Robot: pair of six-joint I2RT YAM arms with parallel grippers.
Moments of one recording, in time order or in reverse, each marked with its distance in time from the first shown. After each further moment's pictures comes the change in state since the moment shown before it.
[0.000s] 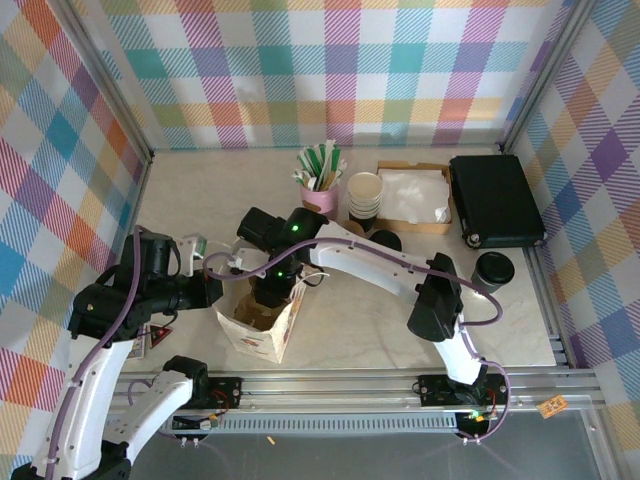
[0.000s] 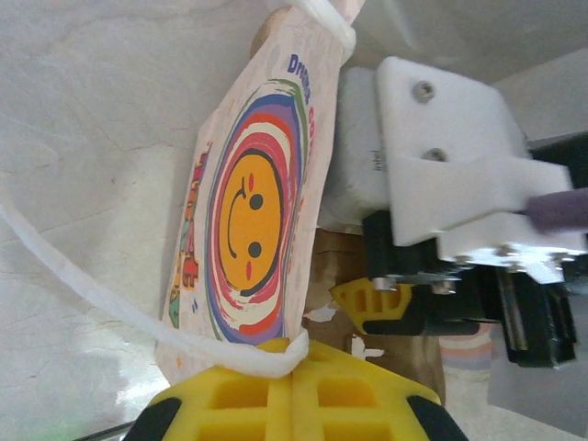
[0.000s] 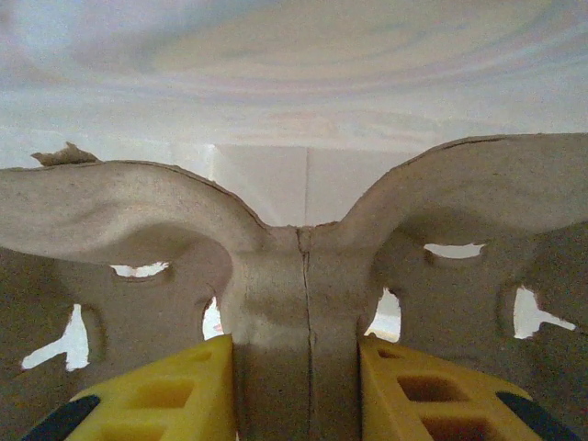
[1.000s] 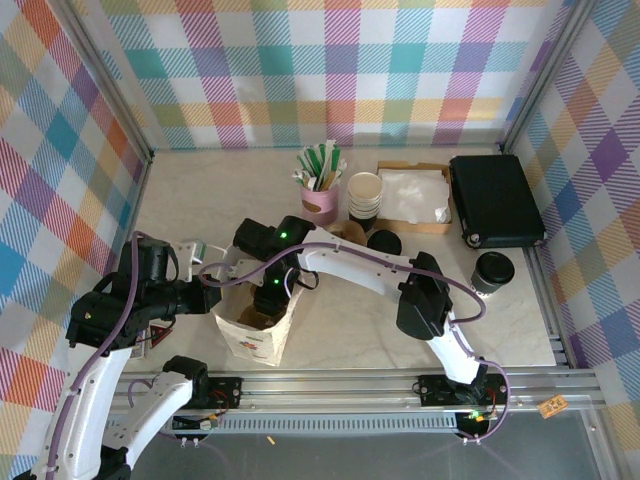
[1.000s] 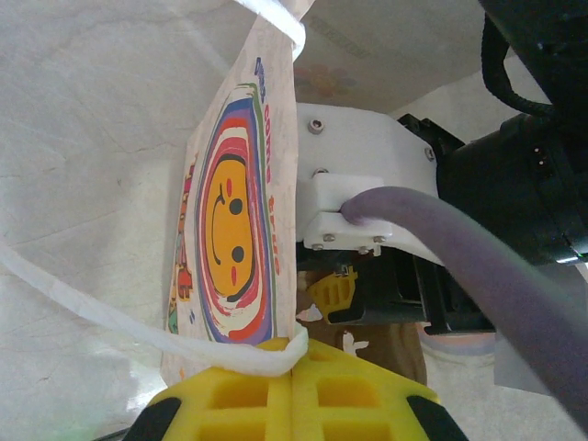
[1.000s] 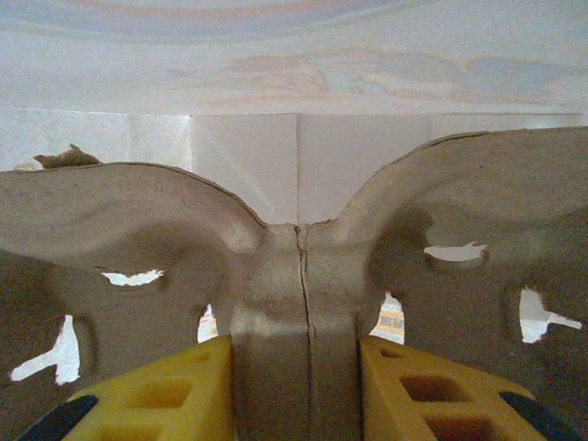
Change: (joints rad) left arm 0.000 -0.041 -0.034 0.002 -0.003 0.037; right arm 0.009 0.072 -0.005 -0.011 -0.015 -0.006
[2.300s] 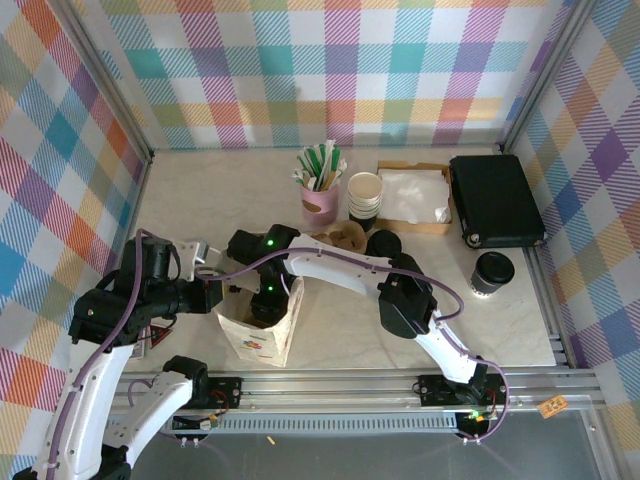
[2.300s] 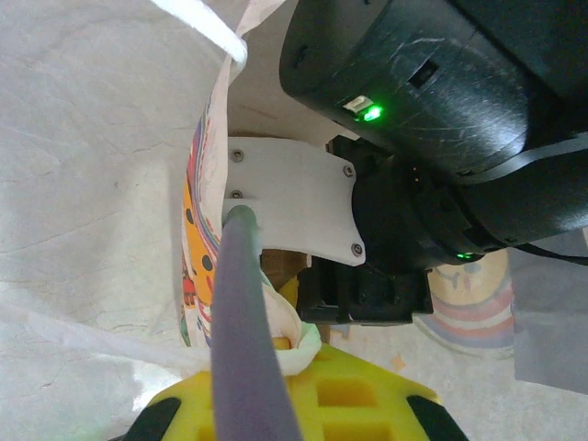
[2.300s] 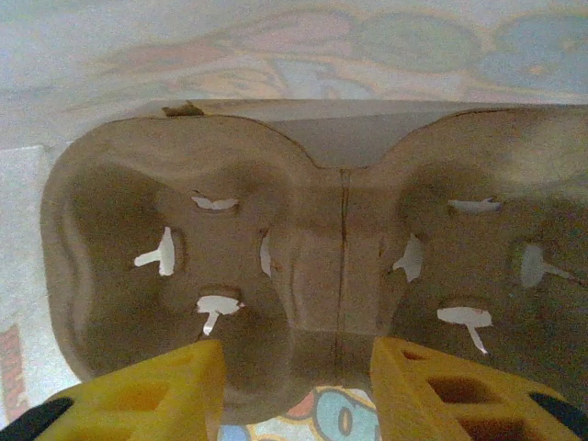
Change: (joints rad) left arm 0.000 0.011 -0.006 0.007 0.010 0.032; right arm 0.012 0.111 0.031 -0.016 0.030 0.033
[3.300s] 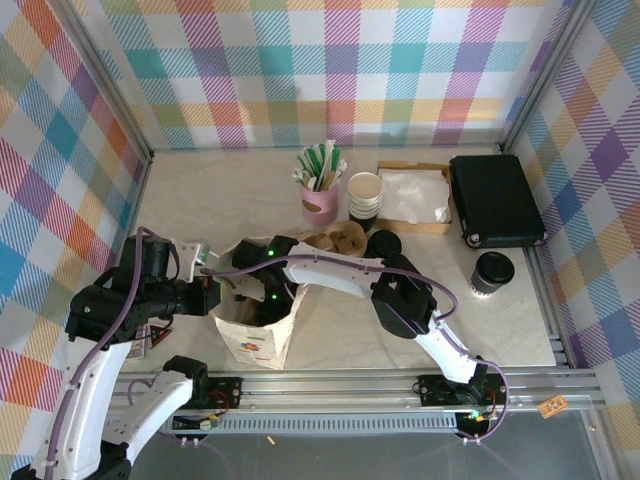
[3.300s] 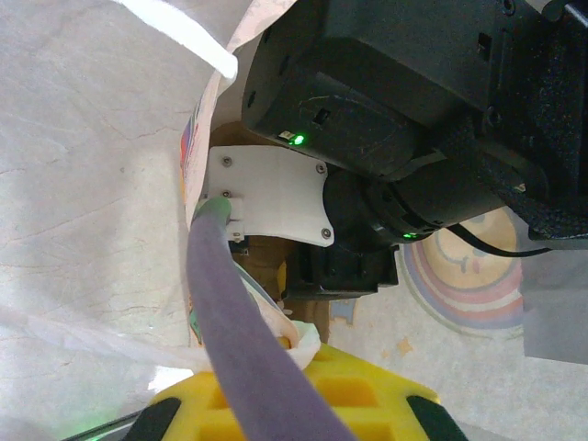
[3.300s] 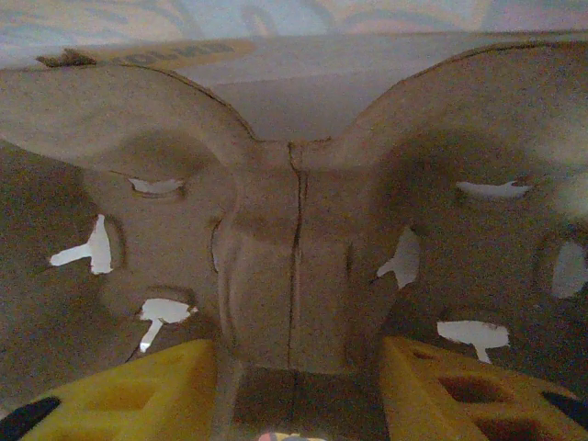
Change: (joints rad) left arm 0.000 0.024 0.048 -0.069 -0.001 0.047; right arm 0.002 0.000 -0.136 0.104 0.004 -0.003
